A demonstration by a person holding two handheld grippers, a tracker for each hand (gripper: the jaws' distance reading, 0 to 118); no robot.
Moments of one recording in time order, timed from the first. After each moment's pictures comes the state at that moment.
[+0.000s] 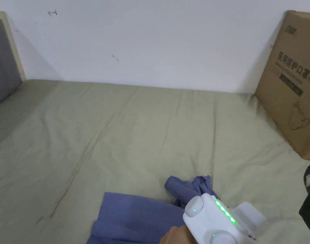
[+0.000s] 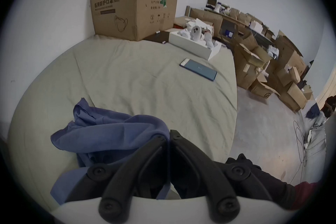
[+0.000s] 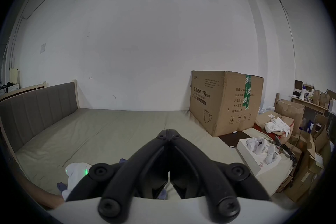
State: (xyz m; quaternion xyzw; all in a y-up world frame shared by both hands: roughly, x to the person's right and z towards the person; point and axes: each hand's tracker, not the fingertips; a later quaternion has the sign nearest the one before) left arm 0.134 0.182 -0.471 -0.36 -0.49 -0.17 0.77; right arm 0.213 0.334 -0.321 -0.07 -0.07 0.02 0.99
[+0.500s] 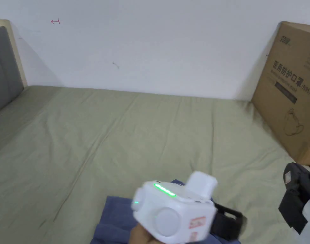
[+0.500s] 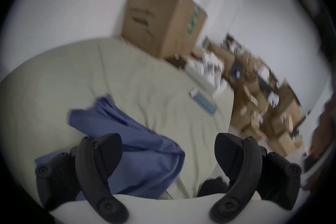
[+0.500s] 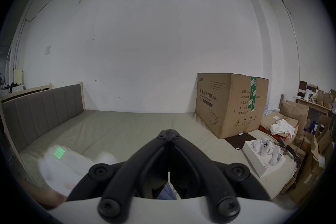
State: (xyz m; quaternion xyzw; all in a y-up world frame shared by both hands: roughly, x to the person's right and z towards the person) left arm 0.012 0.247 -0.469 -0.29 -0.43 0.07 0.85; right arm 0.196 0.339 -0.318 -0.06 -0.05 0.02 1.00
